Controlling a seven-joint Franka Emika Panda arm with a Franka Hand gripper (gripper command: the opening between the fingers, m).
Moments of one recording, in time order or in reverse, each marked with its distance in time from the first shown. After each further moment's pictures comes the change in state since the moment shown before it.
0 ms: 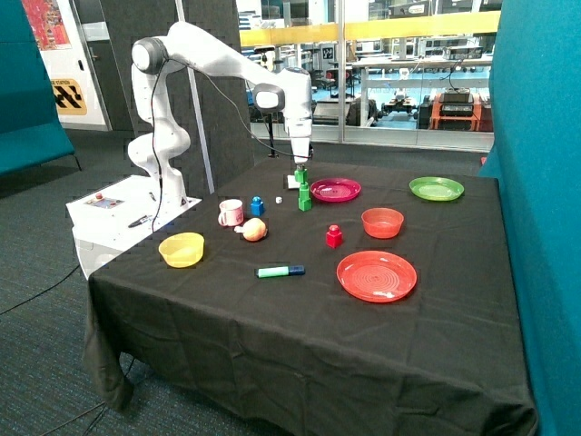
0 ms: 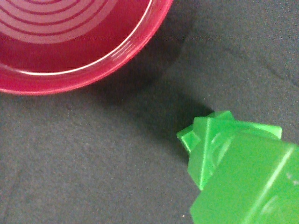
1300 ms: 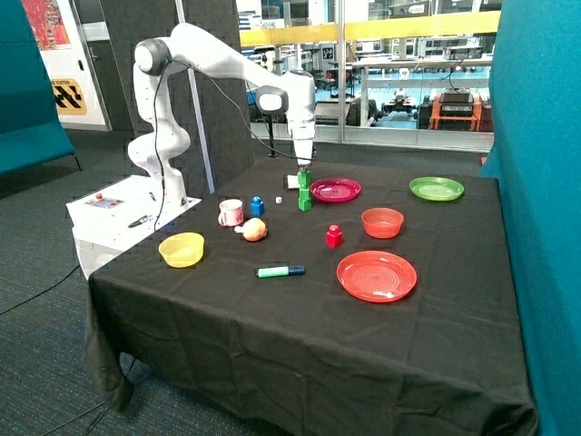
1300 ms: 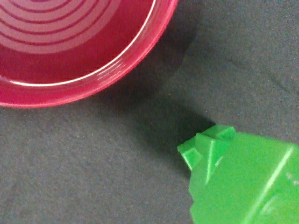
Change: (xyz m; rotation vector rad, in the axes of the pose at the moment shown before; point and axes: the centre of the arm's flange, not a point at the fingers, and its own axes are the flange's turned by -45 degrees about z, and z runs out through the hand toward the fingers) arm 0.009 0.001 0.007 0.001 -0.003 -0.003
